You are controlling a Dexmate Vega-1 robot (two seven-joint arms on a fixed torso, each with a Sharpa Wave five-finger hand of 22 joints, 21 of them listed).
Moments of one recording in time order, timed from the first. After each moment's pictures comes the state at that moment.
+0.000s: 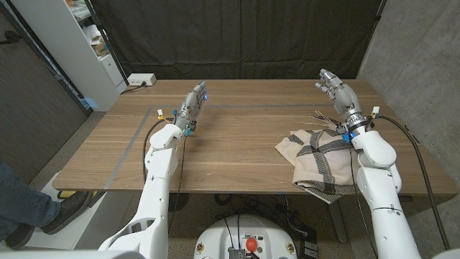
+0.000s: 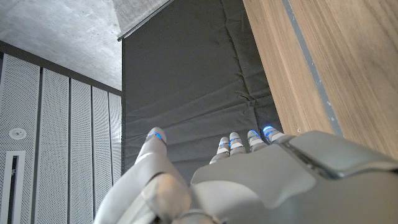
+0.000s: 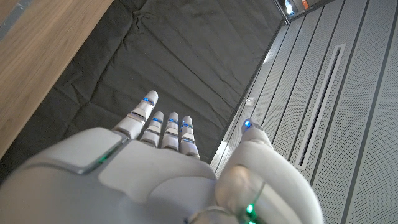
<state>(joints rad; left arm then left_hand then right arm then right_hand) 0.85 -0.08 -0.21 -1.37 0.01 -0.08 -0.47 0.19 0.00 0.39 -0.13 0.20 -0.11 0.05 0.19 0.17 -0.12 0.01 0.21 0.19 -0.17 0.05 0.19 0.18 -0.17 0.00 0.20 0.17 -1.13 -0.10 0.27 -1.73 0.04 0.35 0.41 0.29 0.01 0.27 -0.07 0.27 0.13 0.03 0.21 0.19 0.12 0.05 0.20 0.19 0.03 0.01 0.21 0.22 0.24 -0.02 0.27 0.17</state>
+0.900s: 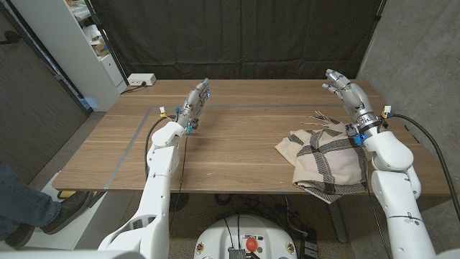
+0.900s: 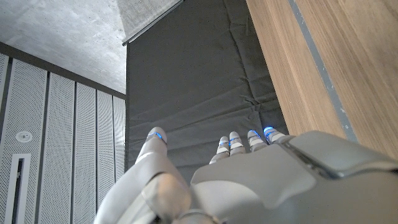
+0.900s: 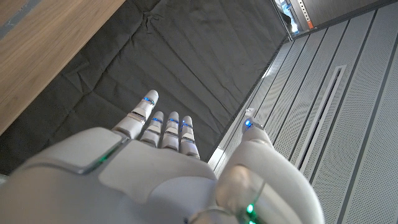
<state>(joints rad) 0.83 -0.08 -0.20 -1.35 0.01 -0.09 -0.48 0.20 0.00 0.39 -0.13 0.20 -0.10 0.05 0.19 0.17 -0.12 0.01 0.21 0.19 -0.17 0.05 0.19 0.18 -0.18 0.01 0.20 0.17 -1.19 -0.14 0.31 -1.84 0.01 0.31 0.42 0.29 0.01 0.27 -0.07 0.27 0.13 0.03 0.21 0.19 0.12 0.05 0.20 0.19 0.04 0.01 0.21 0.22 0.25 -0.02 0.26 0.17</state>
